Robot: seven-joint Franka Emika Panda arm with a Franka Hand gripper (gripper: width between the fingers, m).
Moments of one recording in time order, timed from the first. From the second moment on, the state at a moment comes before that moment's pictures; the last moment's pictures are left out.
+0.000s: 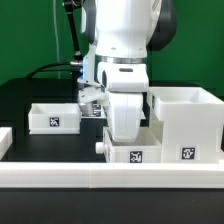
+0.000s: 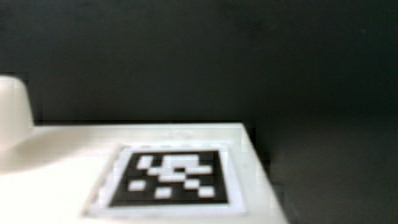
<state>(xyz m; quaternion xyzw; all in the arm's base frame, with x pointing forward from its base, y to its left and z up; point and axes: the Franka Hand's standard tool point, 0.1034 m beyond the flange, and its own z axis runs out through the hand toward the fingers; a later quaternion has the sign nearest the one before) 0.540 -0.008 0.006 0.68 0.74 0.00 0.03</state>
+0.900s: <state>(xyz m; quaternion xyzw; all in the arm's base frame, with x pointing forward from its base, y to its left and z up) 0.540 -0.003 0.005 0.69 0.72 0.00 0.03</state>
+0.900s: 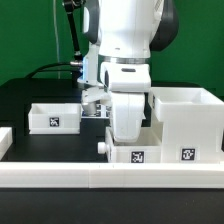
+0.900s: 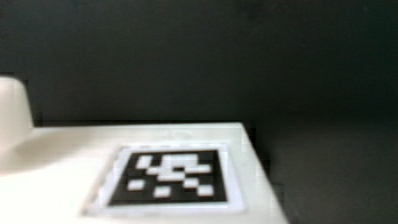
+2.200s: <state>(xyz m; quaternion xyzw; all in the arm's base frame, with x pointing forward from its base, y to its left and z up) 0.540 0.004 0.005 0.72 0.69 0.00 0.03</state>
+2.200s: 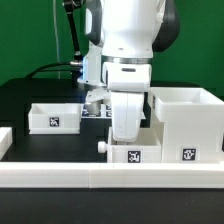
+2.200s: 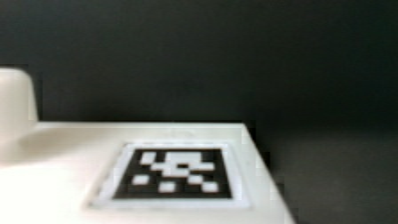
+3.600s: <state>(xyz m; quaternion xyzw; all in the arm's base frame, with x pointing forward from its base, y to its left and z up) 0.539 0.002 0.005 0.73 0.69 -0.01 0.02</state>
